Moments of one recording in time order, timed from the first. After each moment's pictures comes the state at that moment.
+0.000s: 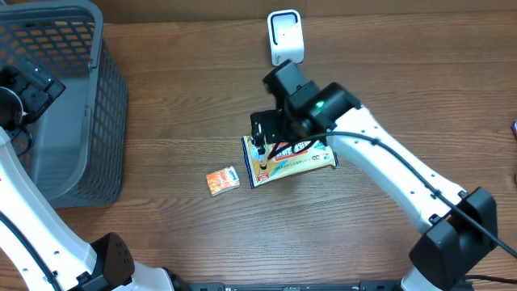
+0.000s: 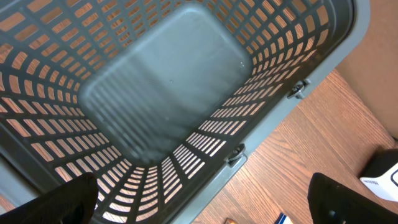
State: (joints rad) left arm 0.50 1.70 2.40 -1.69 -0.03 -0.42; right arm 0.65 1.81 1.65 -0.99 -0.13 0.50
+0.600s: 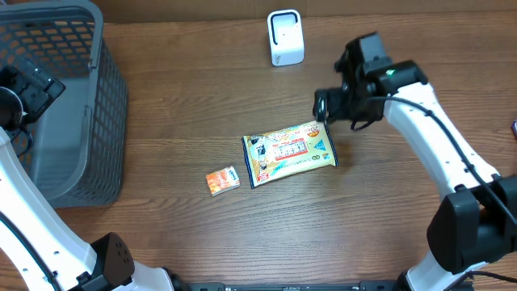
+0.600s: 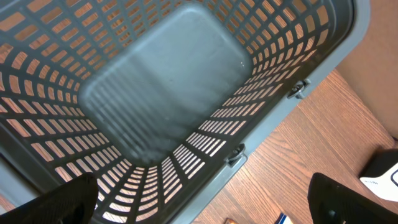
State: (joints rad) left arm 0.50 1.70 2.40 -1.69 -0.03 -0.42; right arm 0.30 1.81 1.52 -0.96 -0.17 0.17
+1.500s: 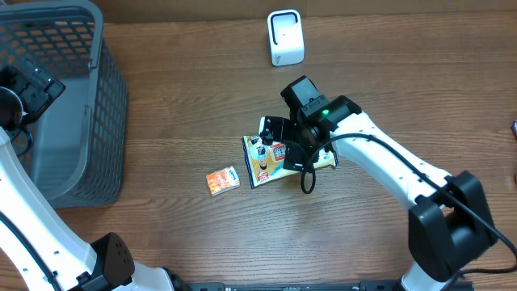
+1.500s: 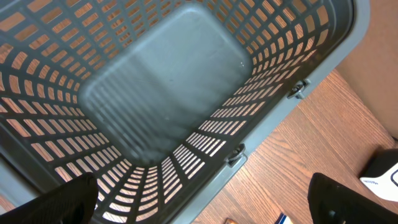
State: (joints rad) left arm 0.50 1.70 2.40 -1.69 -0.03 -0.42; right arm 0.58 1.85 1.40 -0.84 -0.12 -0.87
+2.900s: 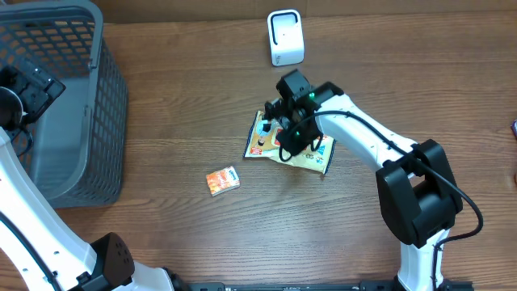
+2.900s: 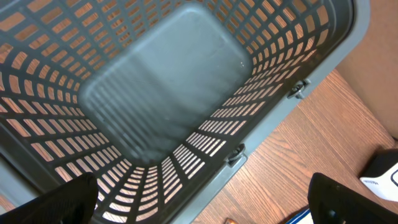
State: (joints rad) left arm 0.50 1.70 2.40 -1.69 -0.03 -0.42; right arm 0.55 2.06 1.61 -0.94 -0.17 -0.21
